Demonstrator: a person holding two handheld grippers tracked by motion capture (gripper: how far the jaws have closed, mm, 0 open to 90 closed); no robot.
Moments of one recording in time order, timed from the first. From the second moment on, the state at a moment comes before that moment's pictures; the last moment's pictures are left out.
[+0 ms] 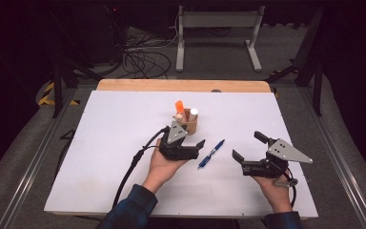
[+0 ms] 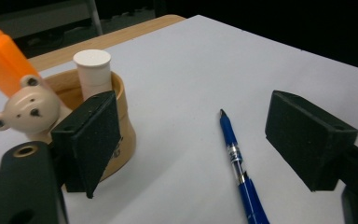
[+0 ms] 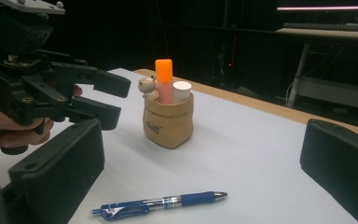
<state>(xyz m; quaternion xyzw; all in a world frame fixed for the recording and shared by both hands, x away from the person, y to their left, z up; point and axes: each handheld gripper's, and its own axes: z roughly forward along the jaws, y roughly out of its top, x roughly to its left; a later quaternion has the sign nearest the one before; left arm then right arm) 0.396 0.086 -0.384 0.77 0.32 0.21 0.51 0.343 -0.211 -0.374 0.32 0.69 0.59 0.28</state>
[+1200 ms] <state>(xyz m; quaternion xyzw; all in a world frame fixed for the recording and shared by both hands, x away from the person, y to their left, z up) 0.412 -0.002 -0.409 0.81 0.36 0.19 0.42 0.344 -0.221 -0.374 0.35 0.69 0.57 0.30</state>
